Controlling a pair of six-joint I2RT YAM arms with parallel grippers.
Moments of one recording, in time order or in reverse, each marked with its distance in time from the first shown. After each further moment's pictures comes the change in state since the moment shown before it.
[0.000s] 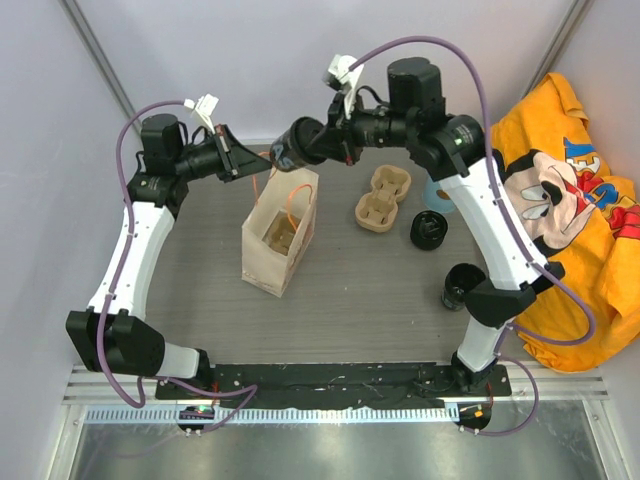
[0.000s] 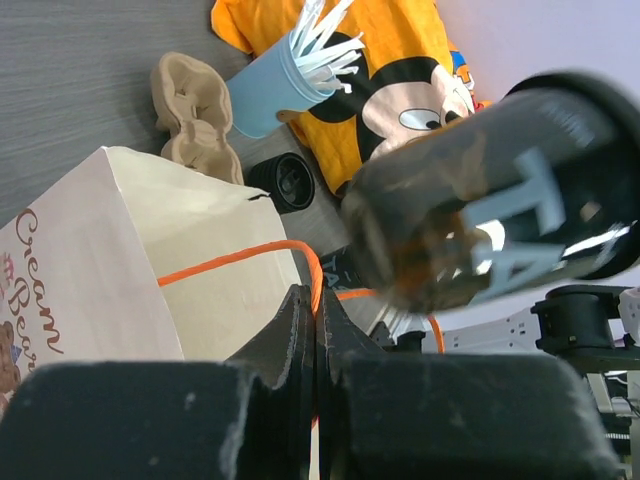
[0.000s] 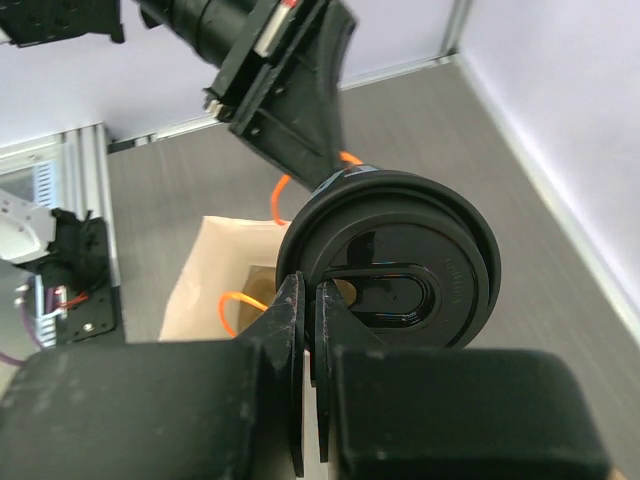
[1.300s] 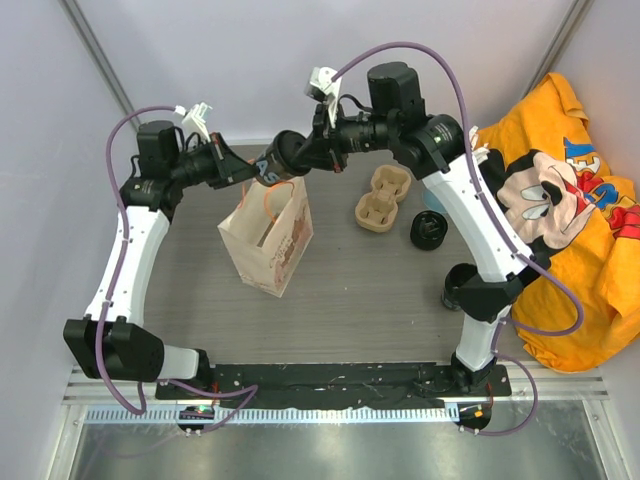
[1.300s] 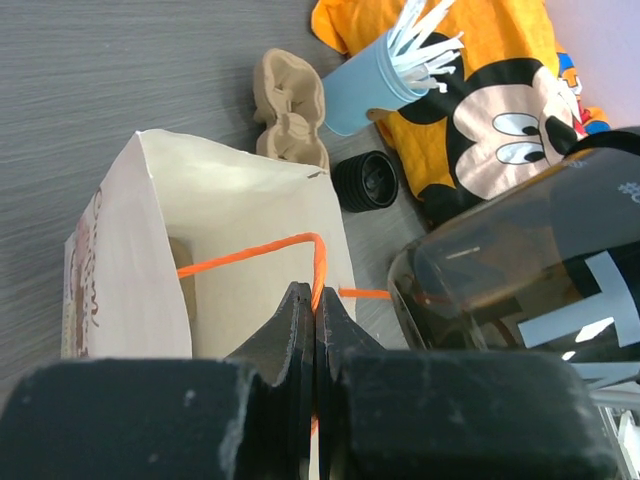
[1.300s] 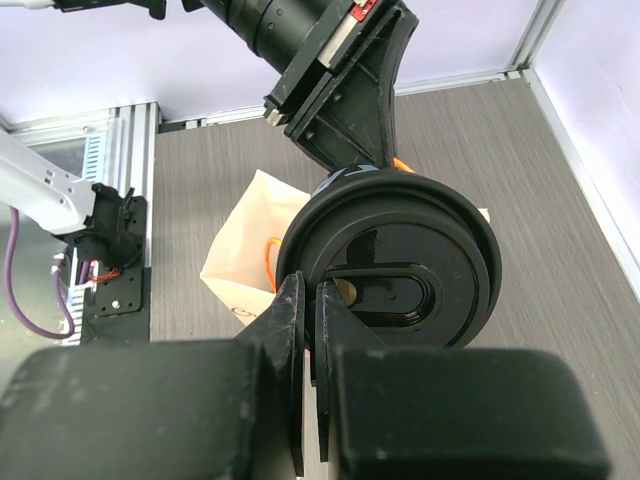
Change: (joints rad) left arm 0.030 -0.029 -0.010 -0.135 -0.135 0.173; right arm 0.043 0.071 0.000 0.015 -0.129 -0.039
